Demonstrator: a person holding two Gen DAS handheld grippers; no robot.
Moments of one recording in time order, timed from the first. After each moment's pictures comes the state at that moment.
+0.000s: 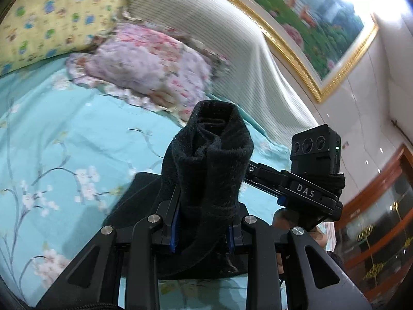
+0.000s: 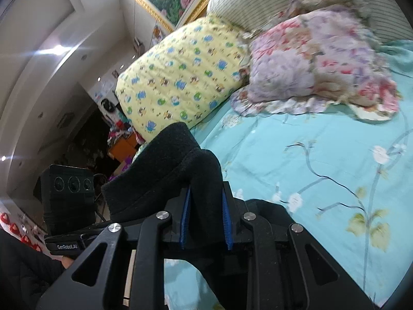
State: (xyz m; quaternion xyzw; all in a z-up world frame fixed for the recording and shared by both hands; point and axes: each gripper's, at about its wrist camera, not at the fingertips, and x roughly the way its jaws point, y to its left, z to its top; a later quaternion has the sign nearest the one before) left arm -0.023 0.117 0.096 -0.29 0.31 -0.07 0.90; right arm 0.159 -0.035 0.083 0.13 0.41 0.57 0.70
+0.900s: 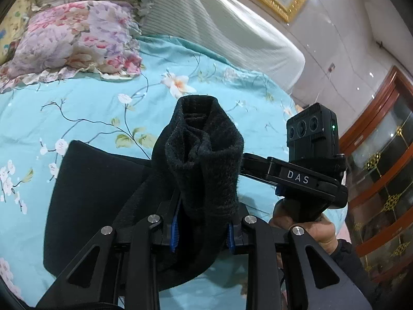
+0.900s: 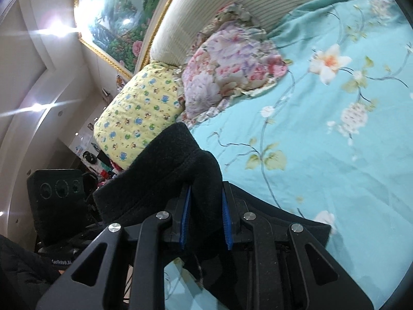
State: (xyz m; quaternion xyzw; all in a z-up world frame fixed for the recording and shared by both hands) left arm 0.033 -0.043 0.056 -0.16 0.41 -0.16 0.88; right arm 0.152 -0.206 0.015 0.24 0.42 0.46 0.74
